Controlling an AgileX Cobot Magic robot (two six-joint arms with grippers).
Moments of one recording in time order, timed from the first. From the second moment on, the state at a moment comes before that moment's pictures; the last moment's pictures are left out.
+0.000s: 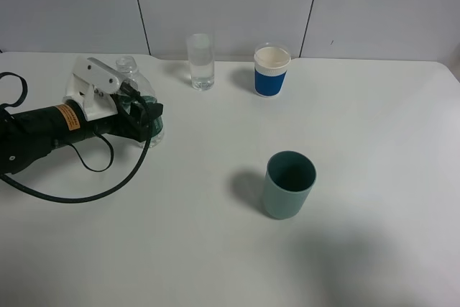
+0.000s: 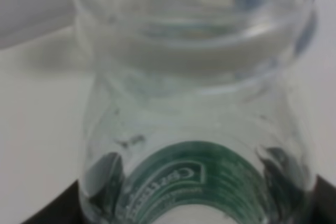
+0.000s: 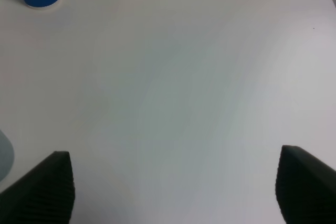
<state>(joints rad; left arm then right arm) -0.18 1.92 -0.50 0.48 -1.06 -0.15 -0.03 0.00 -0.50 0.04 1.07 -0.10</state>
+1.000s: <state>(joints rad) -0.18 1.94 -0.50 0.47 -1.08 -0.14 -0.03 0.00 -0.50 0.04 1.07 -0.10</state>
